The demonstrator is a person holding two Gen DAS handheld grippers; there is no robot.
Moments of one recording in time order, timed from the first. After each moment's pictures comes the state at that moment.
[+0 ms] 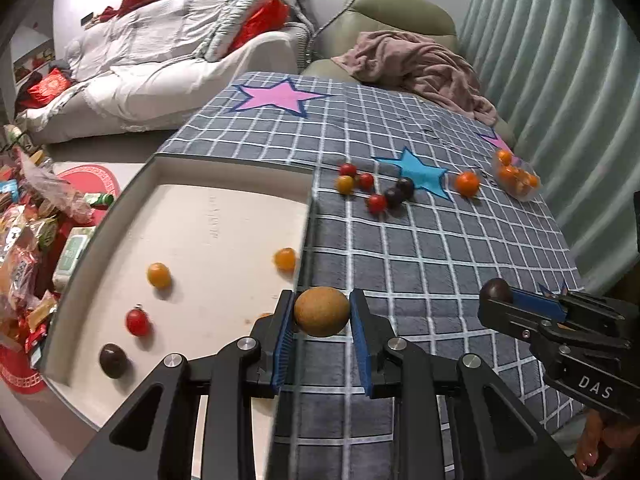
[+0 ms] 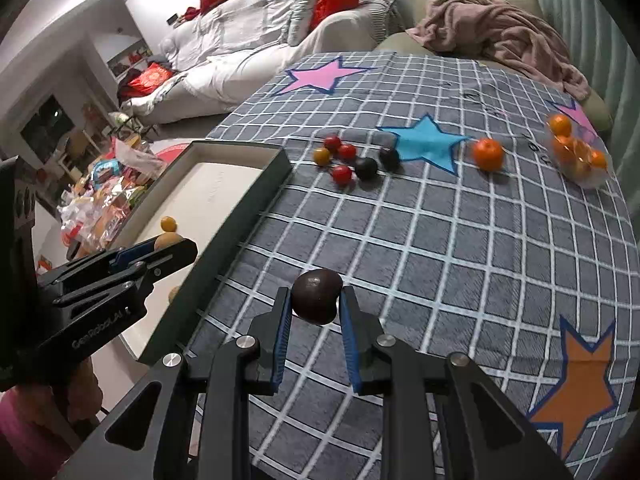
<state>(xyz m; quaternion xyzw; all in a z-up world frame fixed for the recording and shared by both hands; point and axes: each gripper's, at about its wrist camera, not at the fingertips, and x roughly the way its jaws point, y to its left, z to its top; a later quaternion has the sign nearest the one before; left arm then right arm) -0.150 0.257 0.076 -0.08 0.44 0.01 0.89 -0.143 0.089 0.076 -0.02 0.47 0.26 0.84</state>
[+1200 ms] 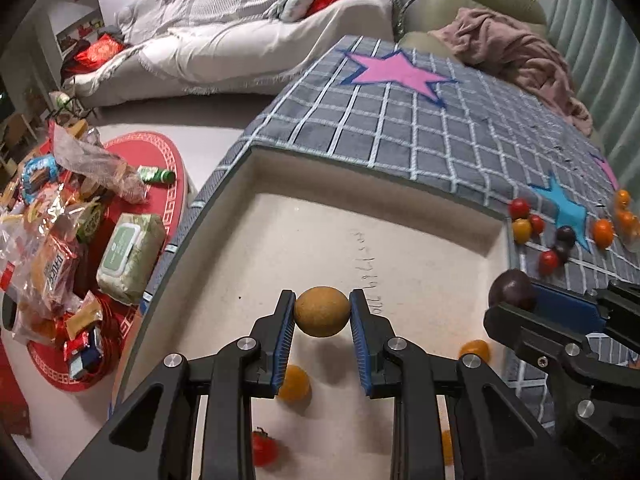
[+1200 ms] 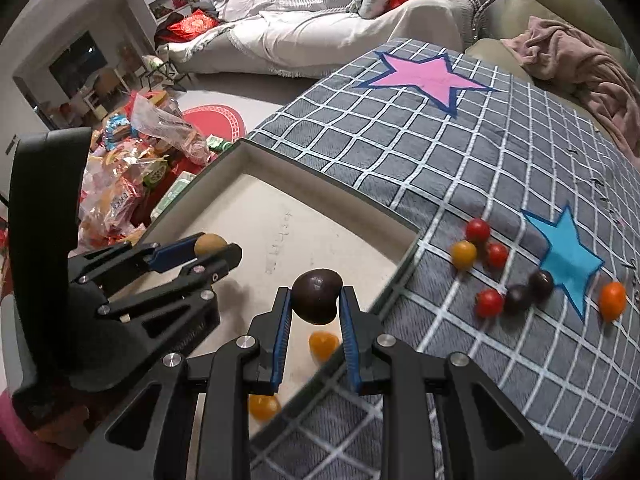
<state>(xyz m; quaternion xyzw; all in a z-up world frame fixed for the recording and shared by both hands) -0.060 0.362 0.031 -0.08 0.51 0.13 0.85 -0.051 0.252 0.052 -0.11 0.50 0.32 0.79</state>
